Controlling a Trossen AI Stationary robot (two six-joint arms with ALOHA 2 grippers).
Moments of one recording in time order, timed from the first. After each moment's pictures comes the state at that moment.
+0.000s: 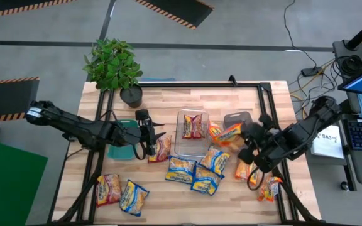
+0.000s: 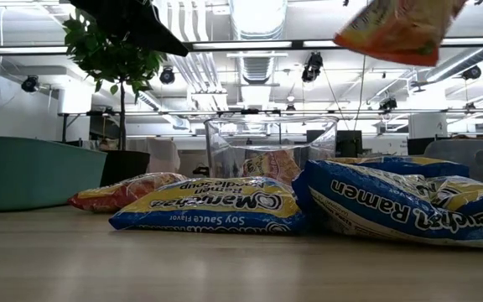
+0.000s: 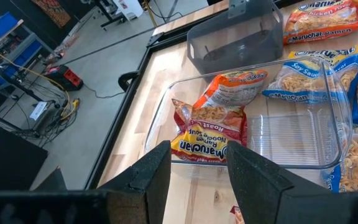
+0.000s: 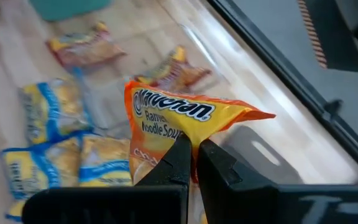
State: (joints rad) left arm -0.24 1.15 0.80 -0.16 -0.62 0.18; right arm 0.62 1.29 1.49 -1.51 0.73 1.05
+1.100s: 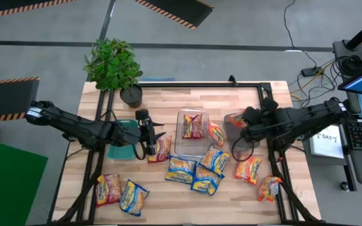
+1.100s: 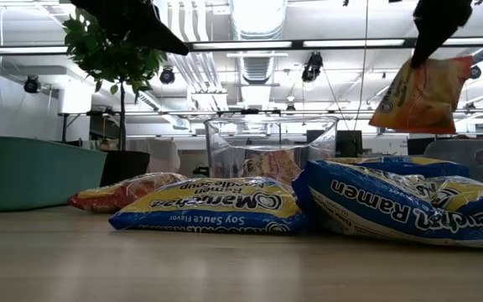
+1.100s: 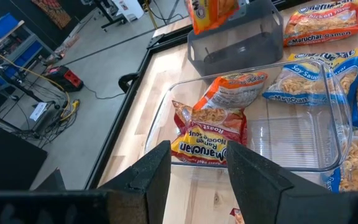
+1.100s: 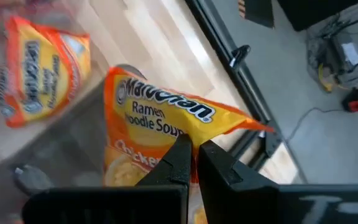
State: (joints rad) left arm -0.24 1.15 0.80 -0.15 -0.62 0.18; right arm 0.24 1.17 1.19 -1.56 0.67 0.73
